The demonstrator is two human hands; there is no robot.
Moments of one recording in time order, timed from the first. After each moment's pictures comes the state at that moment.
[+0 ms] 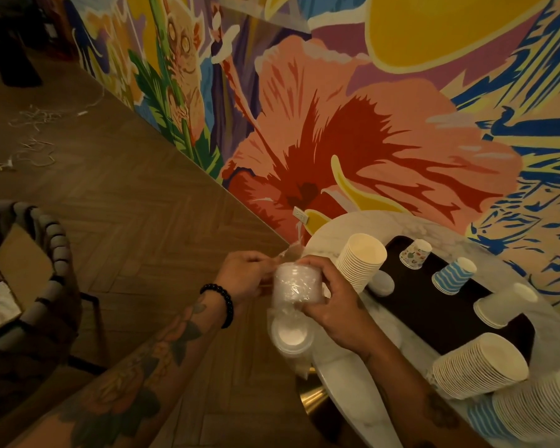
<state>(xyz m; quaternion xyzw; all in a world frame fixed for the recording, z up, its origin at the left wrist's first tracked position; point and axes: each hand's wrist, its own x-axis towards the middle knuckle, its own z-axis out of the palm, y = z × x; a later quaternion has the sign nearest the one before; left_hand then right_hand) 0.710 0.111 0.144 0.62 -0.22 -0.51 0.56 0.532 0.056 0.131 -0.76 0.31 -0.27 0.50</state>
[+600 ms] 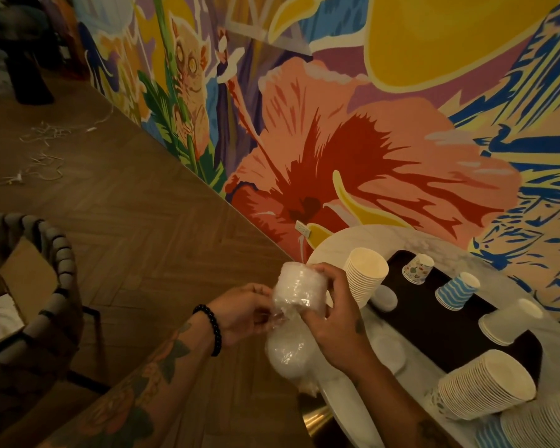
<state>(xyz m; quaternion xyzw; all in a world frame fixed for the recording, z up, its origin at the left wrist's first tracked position) 0.719 0.126 0.126 0.53 -0.15 -0.67 0.50 0.539 0.070 0.126 -0.75 0.34 -0.36 0.44</state>
